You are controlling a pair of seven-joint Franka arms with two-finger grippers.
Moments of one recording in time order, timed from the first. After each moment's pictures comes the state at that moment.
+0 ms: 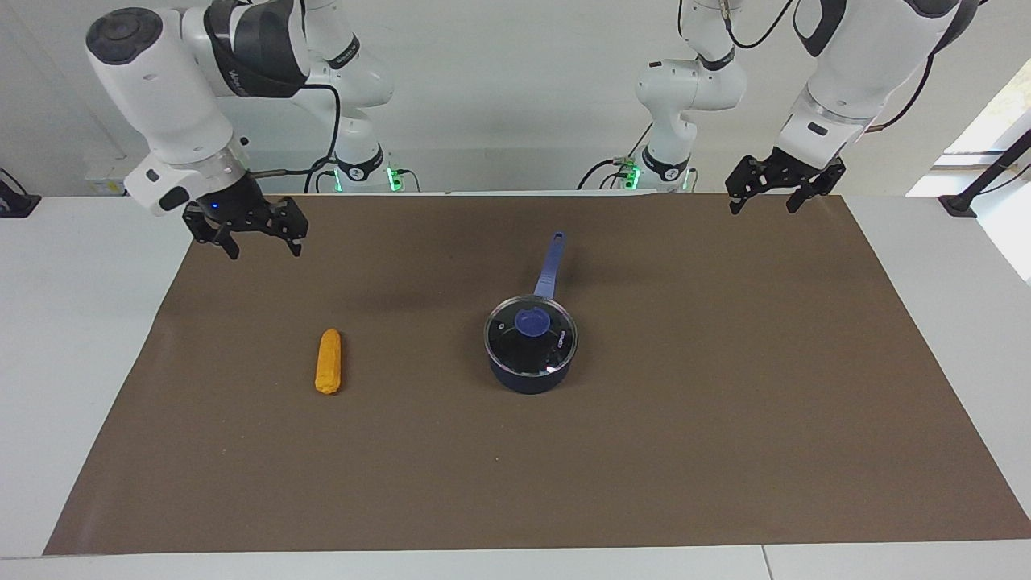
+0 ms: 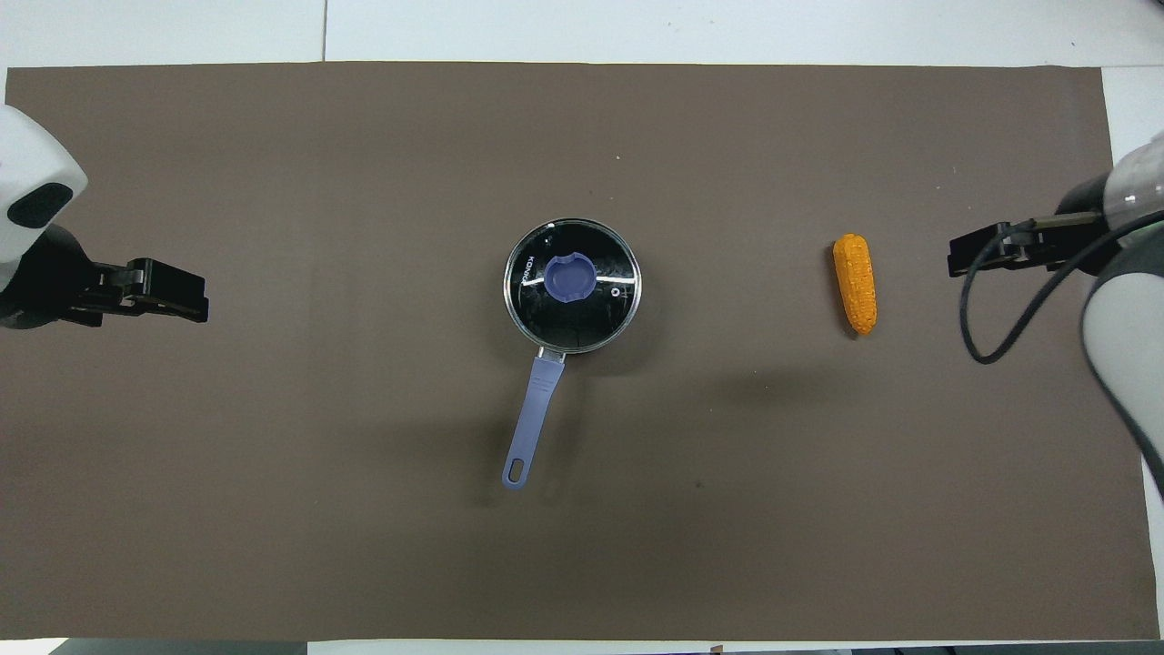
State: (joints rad) left arm -0.15 -0.06 -0.02 -1.64 -0.03 1.55 -0.12; right arm 0.02 0.02 0.02 -1.73 0.01 1.78 -0.02
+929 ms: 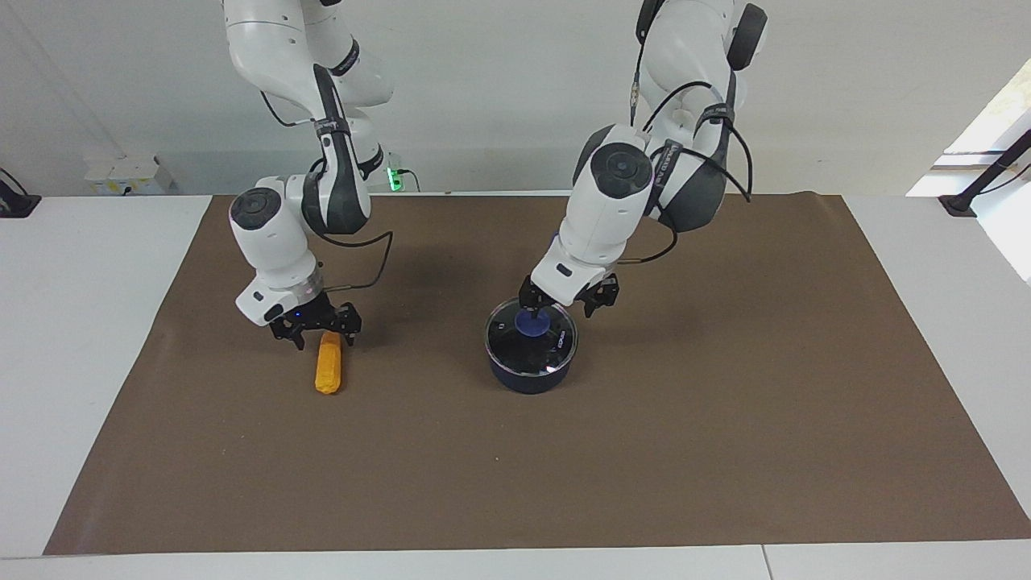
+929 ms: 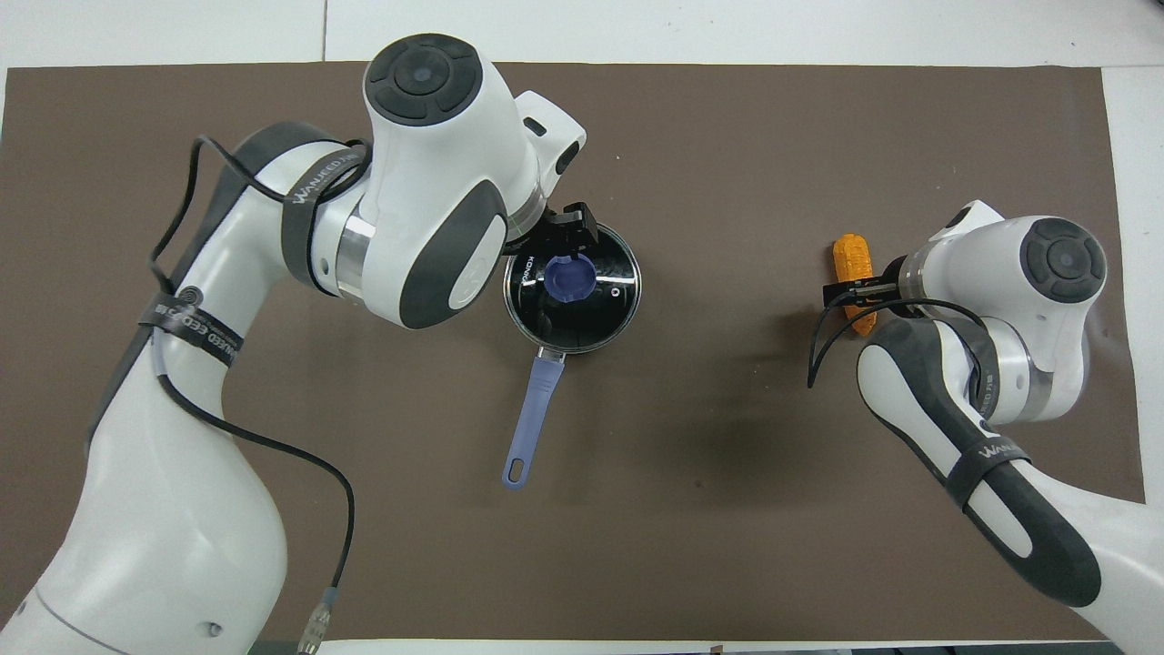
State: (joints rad) left arm -0.57 0.52 -0.02 -1.28 -0.12 1.80 -0.54; right arm 0.03 0.21 0.01 -2.16 0.01 2.46 -0.02
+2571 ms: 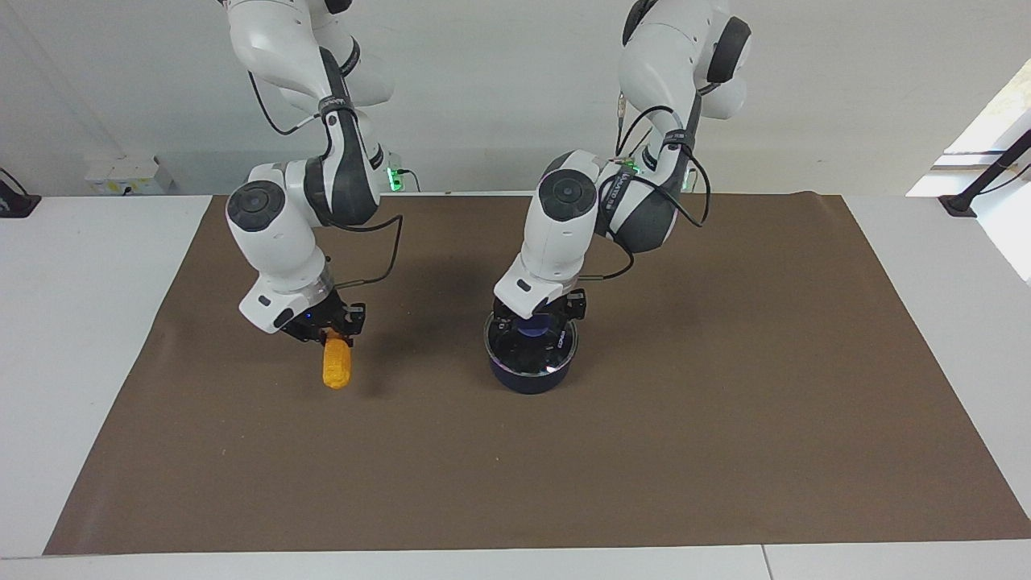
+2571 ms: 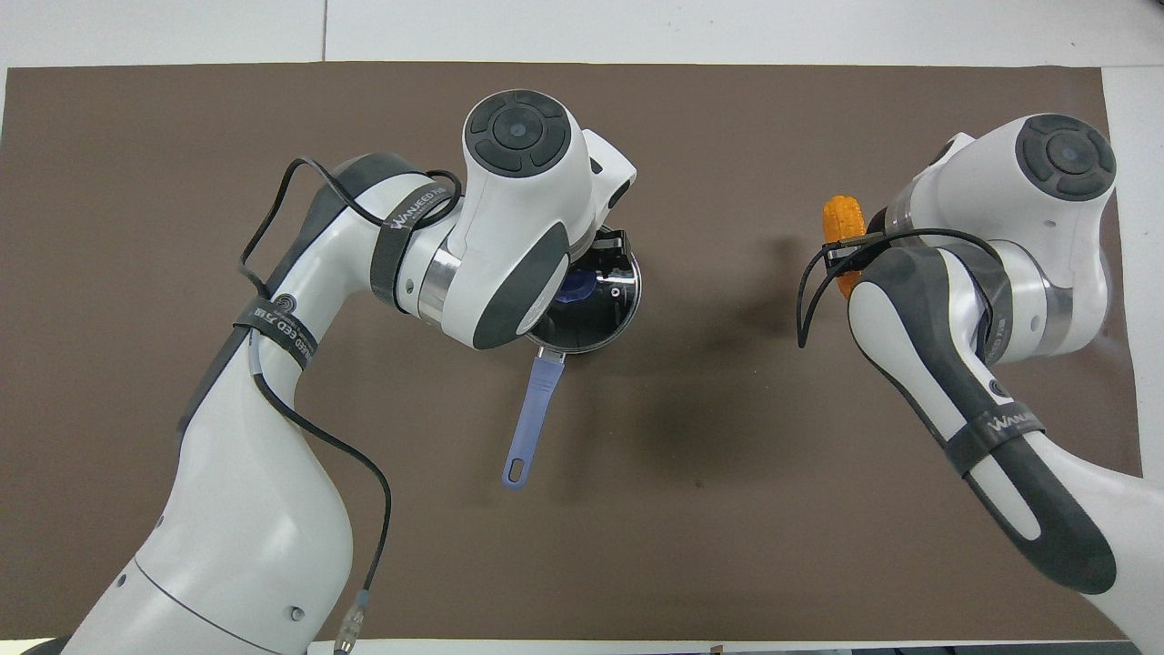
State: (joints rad) left arm -0.63 0.56 -0.02 -1.31 -0.08 1.86 -0.55; right arm 0.09 0.24 0.02 -1.88 0.01 2.13 -0.02
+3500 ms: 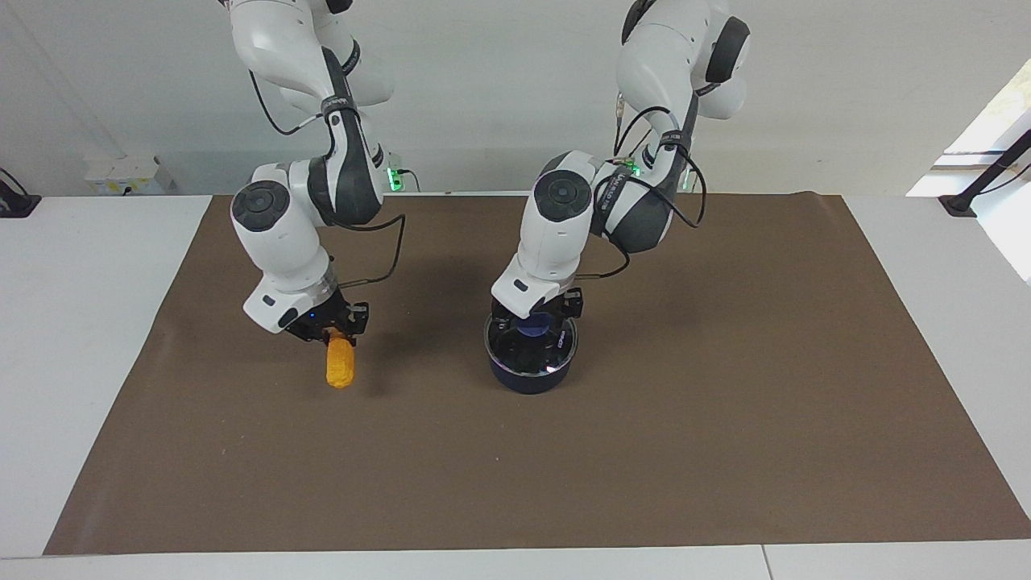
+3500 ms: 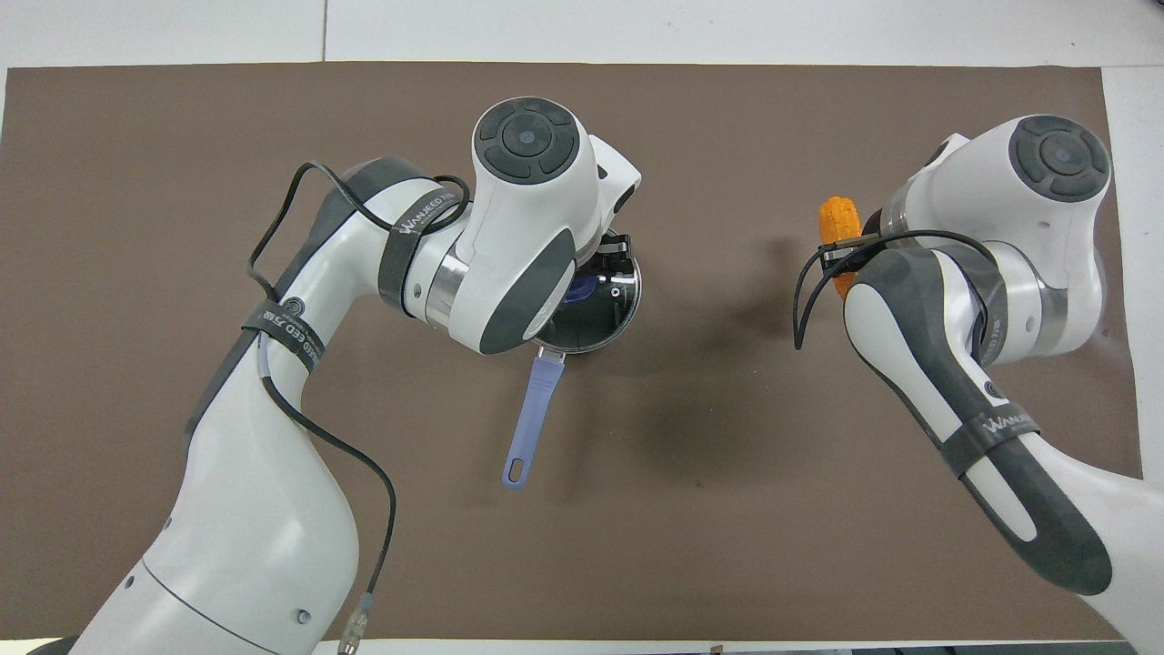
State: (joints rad) left arm -0.64 0.56 -0.02 -1.31 -0.08 1.87 -0.58; right arm 0.10 0.24 0.02 -1.88 0.01 2.13 -0.02
